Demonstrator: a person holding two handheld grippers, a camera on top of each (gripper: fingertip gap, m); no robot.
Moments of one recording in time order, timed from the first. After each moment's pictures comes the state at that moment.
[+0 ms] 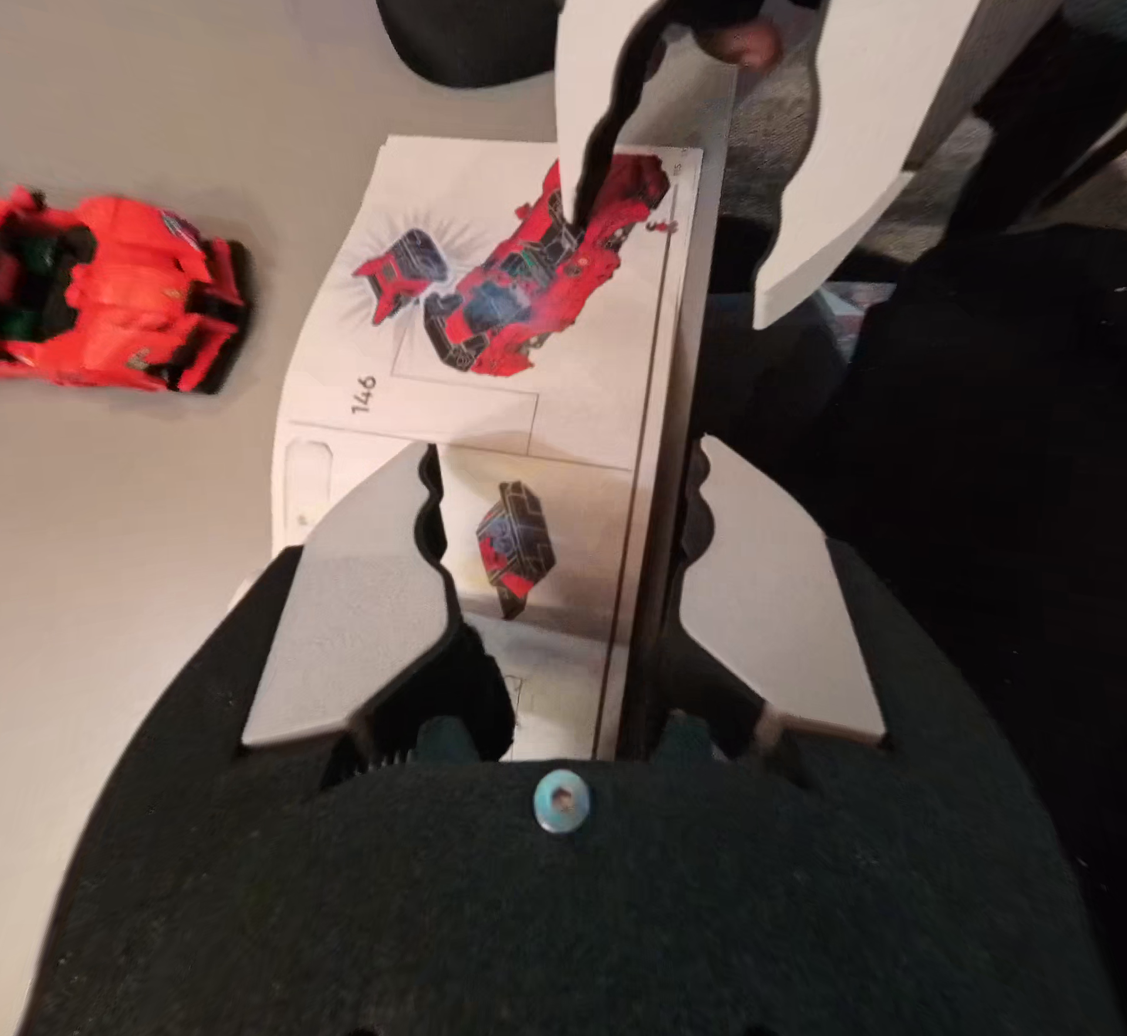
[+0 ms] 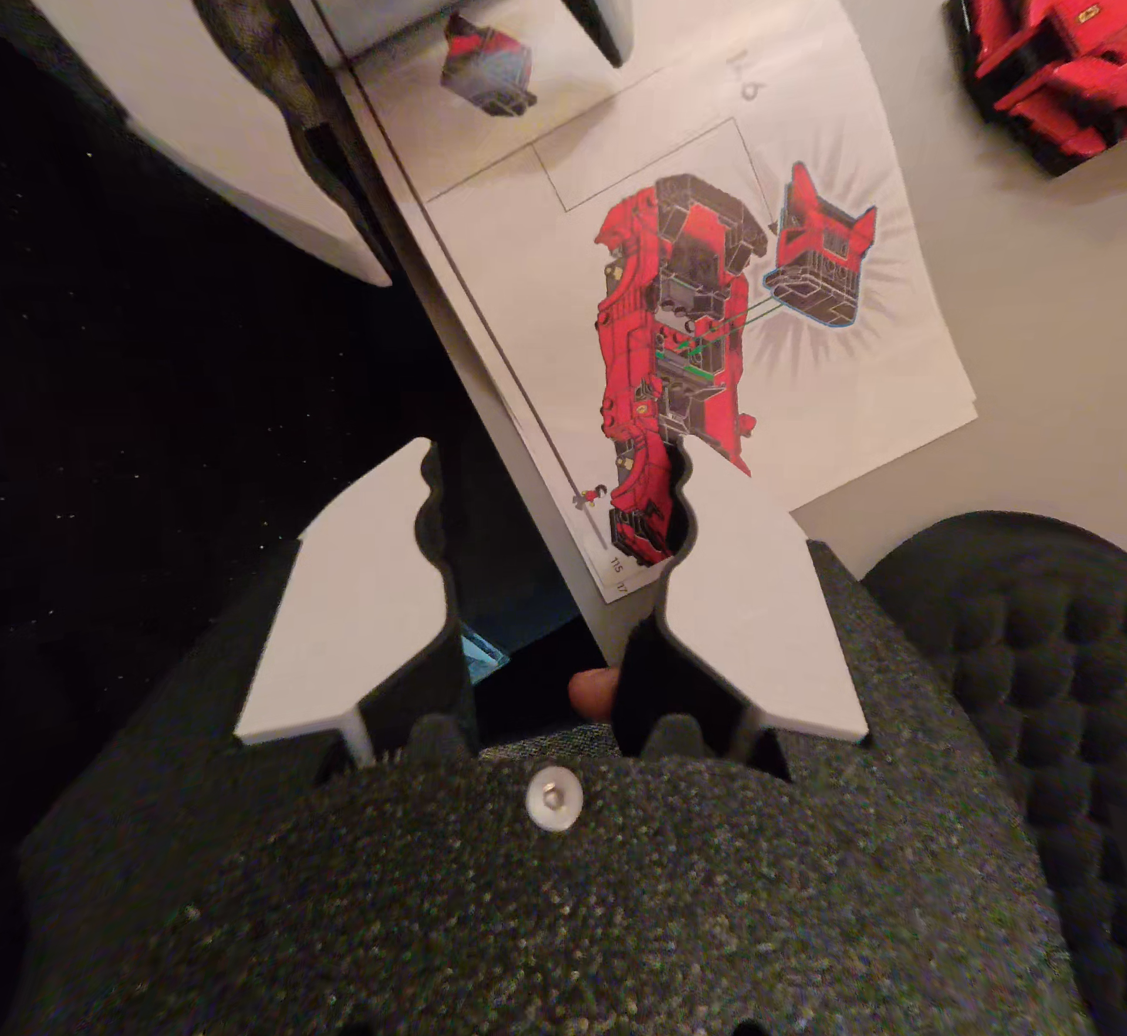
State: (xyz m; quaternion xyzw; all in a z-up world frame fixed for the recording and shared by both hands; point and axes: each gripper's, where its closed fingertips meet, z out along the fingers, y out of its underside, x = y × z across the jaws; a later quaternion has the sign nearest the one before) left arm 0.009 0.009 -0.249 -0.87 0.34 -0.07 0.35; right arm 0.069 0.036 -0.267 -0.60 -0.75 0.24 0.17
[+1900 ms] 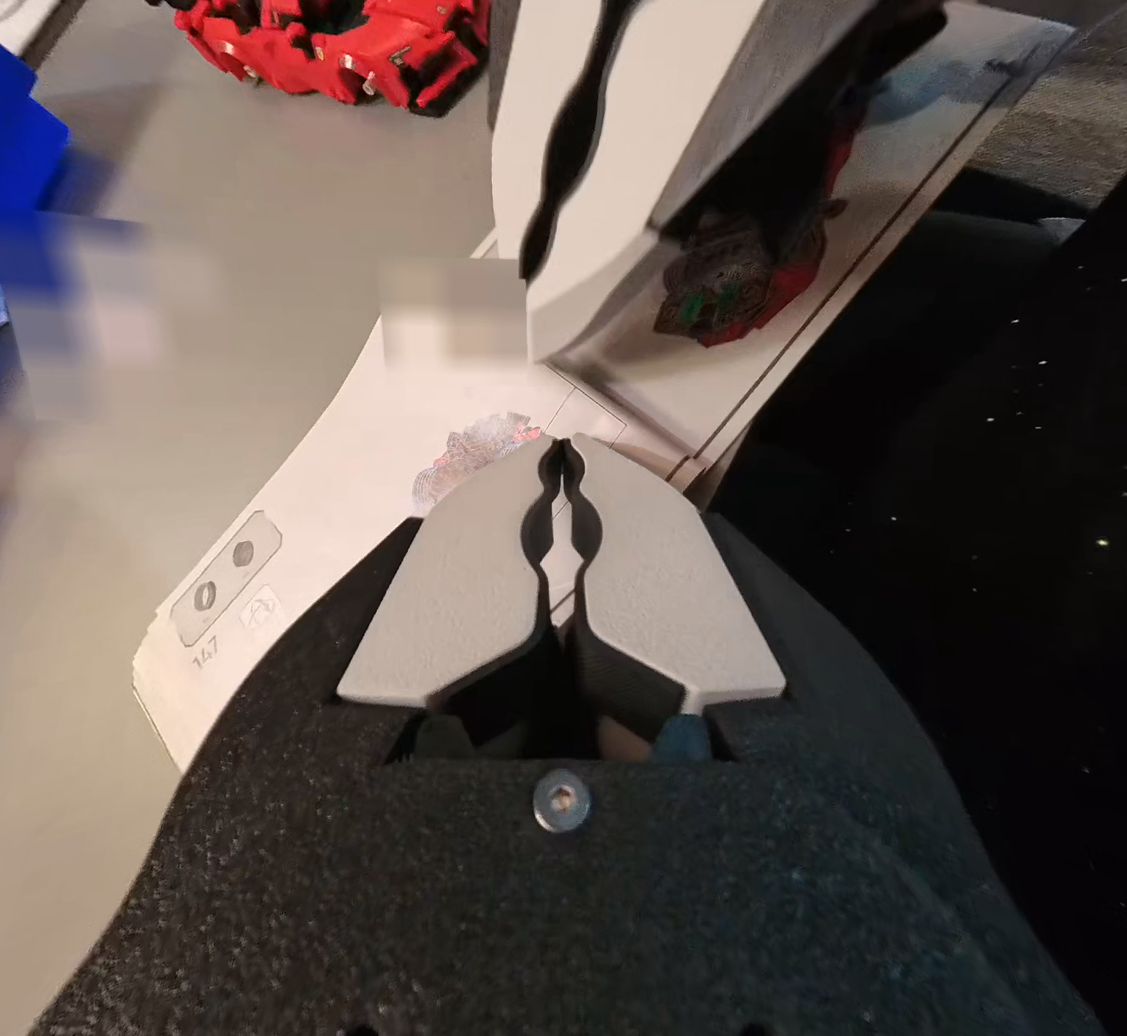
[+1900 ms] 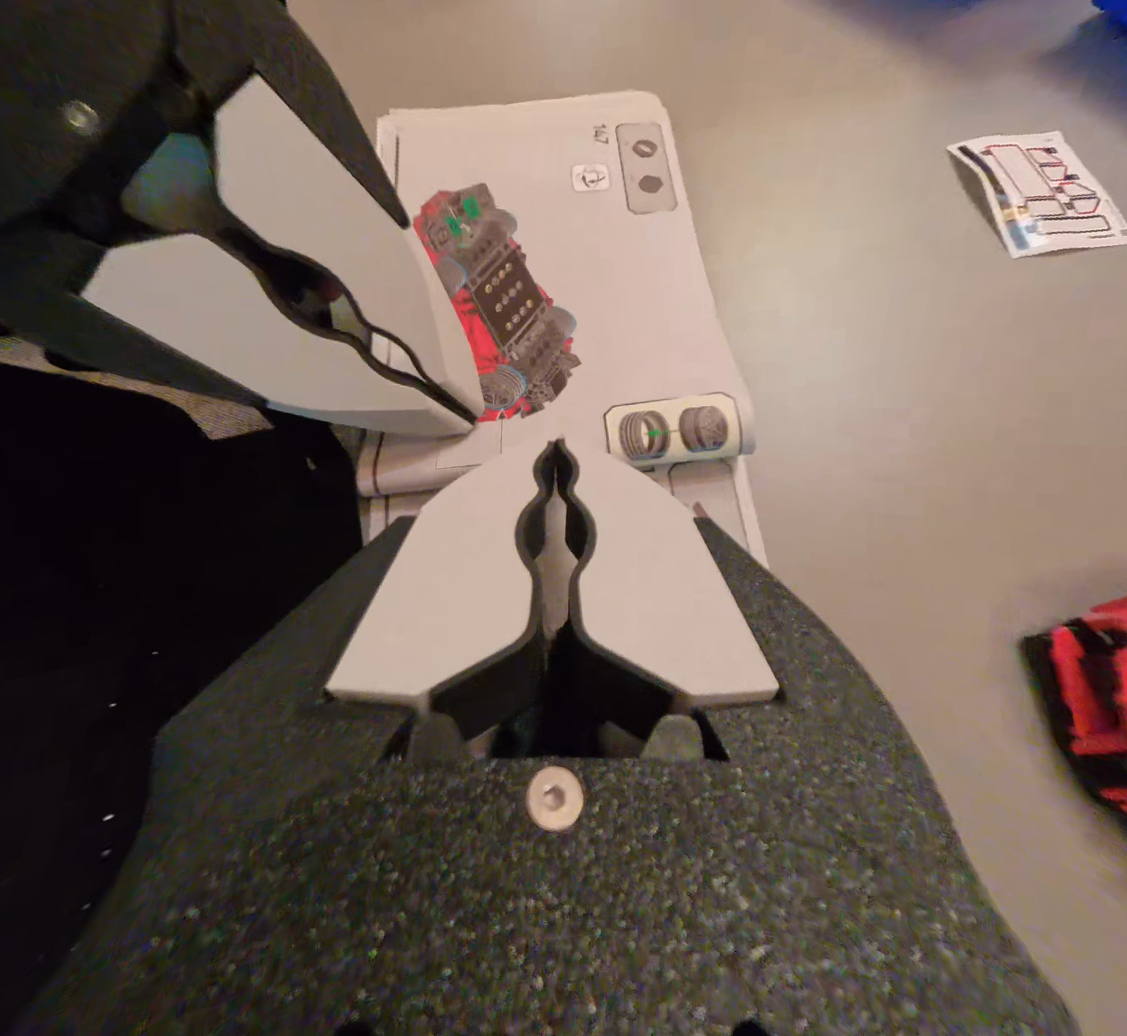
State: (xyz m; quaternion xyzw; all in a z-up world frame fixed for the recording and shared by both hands) left arm -0.077 -0.054 -0.253 -0.88 0.21 0.06 0.41; right arm -0.084 -0.030 -0.248 -0.49 -0.74 0.39 0.24
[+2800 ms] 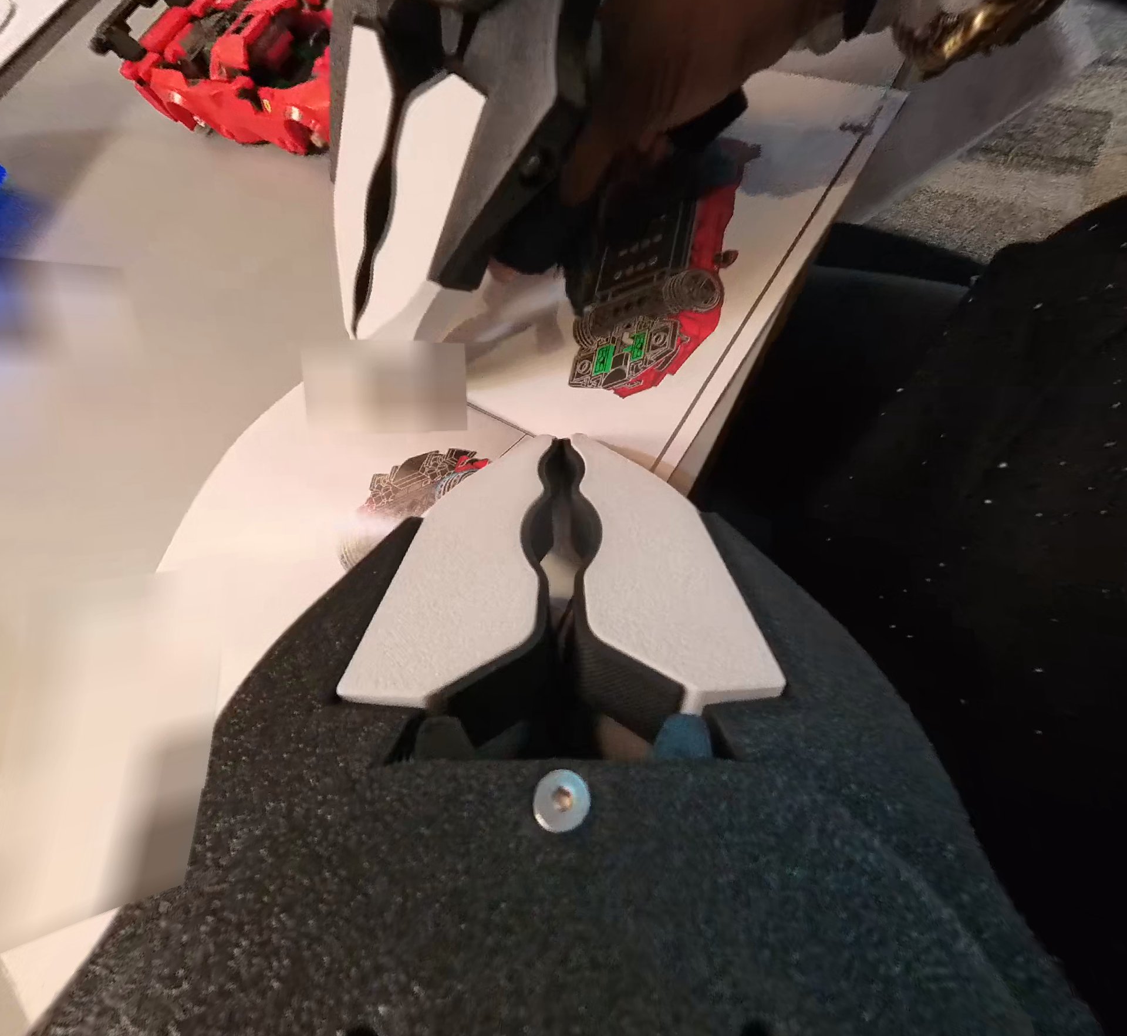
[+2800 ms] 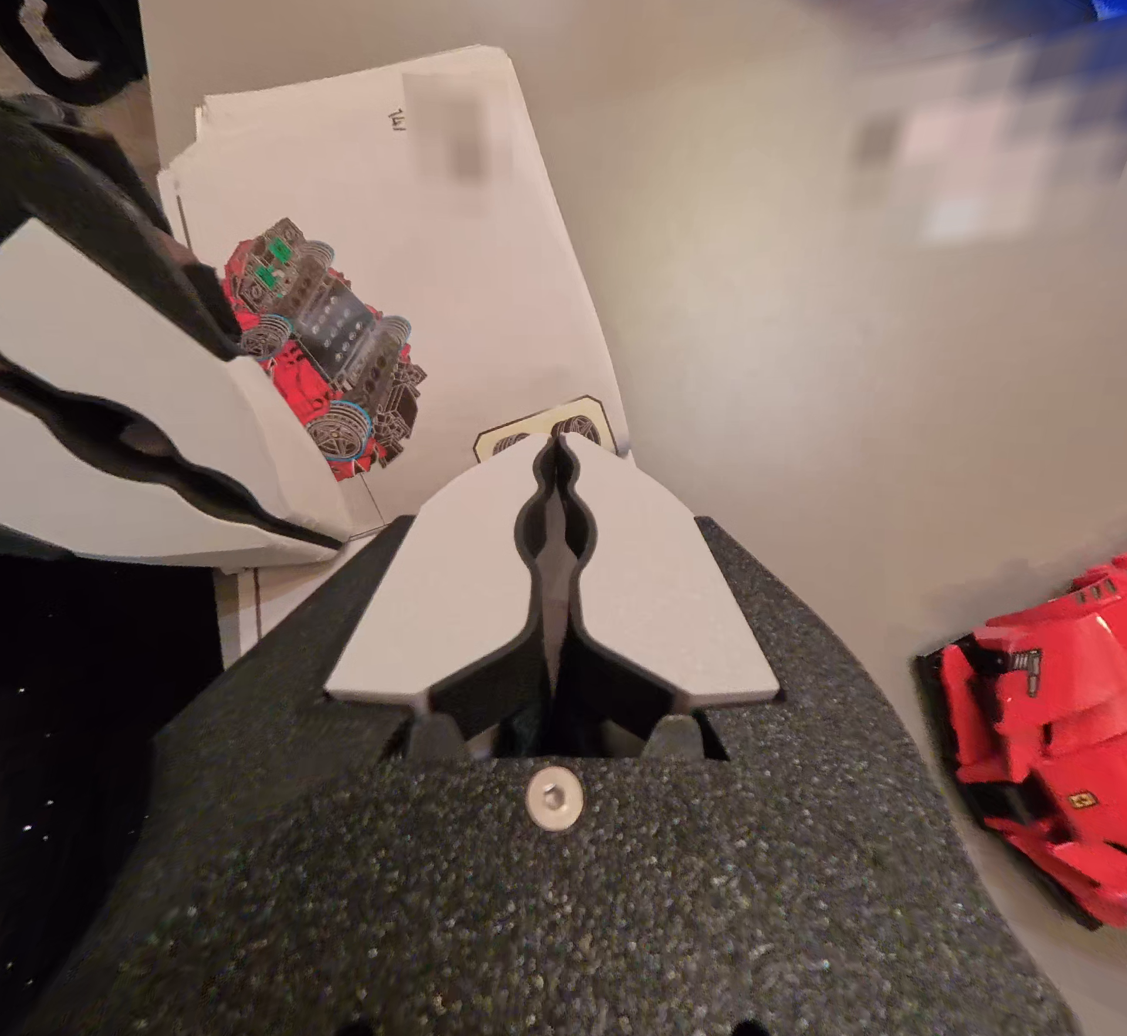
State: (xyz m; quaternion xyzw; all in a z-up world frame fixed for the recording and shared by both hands) left arm -0.054 -0.041 -0.263 -0.87 0.21 0.03 0.45; right arm -0.111 0.004 -0.260 -0.51 -0.74 0.37 0.24
